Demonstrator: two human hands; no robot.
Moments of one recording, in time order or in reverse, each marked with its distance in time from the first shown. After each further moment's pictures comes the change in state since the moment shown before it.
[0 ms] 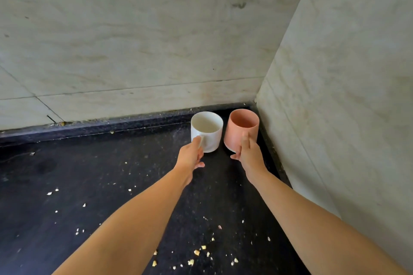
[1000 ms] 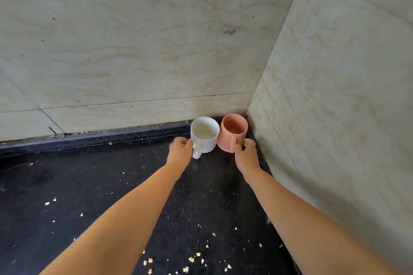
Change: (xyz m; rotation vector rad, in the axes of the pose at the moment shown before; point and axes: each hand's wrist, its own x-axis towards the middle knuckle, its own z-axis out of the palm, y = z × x) left_hand 0.016 0.029 -0.010 0.367 0.141 0.187; right_hand -0.004 -0.032 -0.014 -0.098 0.073 -0.041
